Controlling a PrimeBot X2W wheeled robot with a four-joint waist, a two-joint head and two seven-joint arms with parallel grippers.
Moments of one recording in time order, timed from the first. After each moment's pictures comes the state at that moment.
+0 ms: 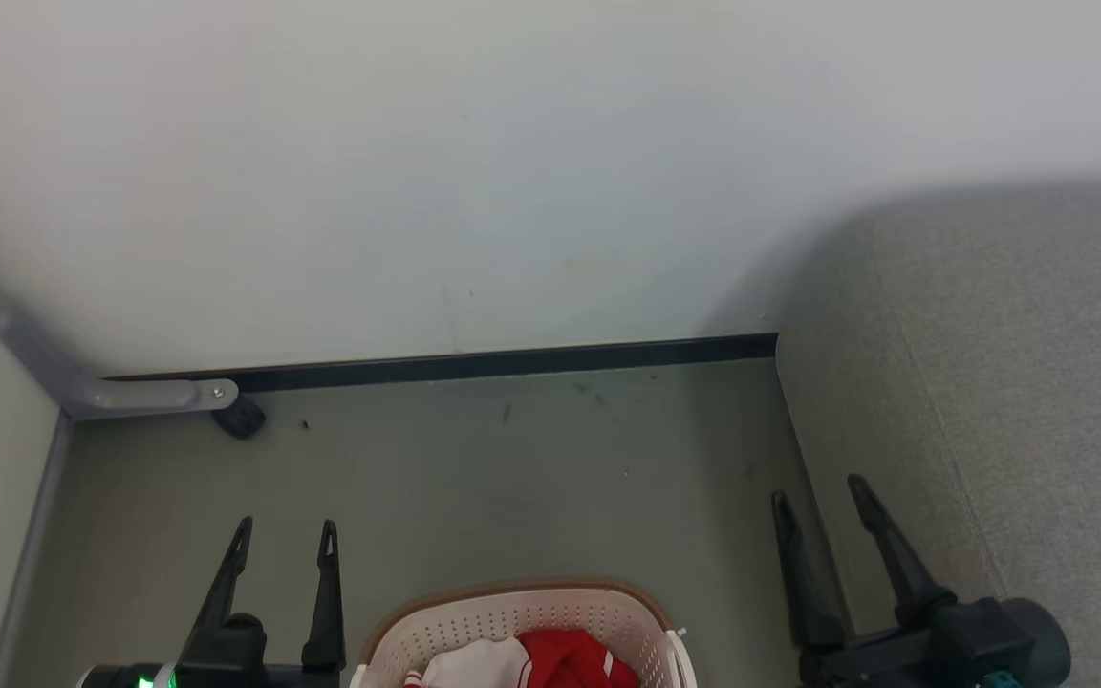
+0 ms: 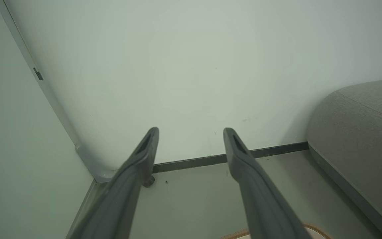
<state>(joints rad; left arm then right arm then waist) -0.06 0.09 -0.14 0.21 -0.11 0.11 -0.25 -0.09 -0.11 0.35 0.06 0.19 -0.11 -0.25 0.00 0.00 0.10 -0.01</state>
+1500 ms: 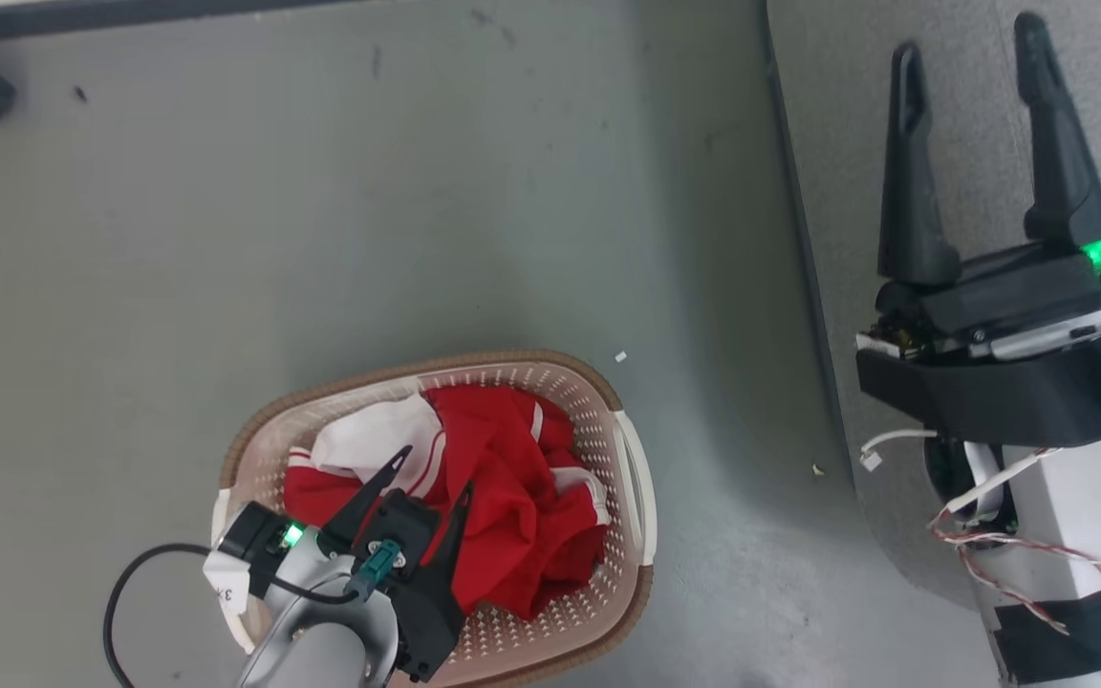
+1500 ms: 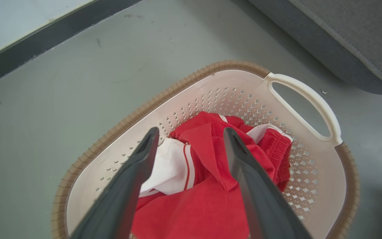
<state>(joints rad) -0.47 0.06 -0.40 0.66 0.03 -0.05 -0.13 -0.63 -0.14 0.24 -0.08 0.14 -0.06 -0.26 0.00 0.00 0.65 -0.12</state>
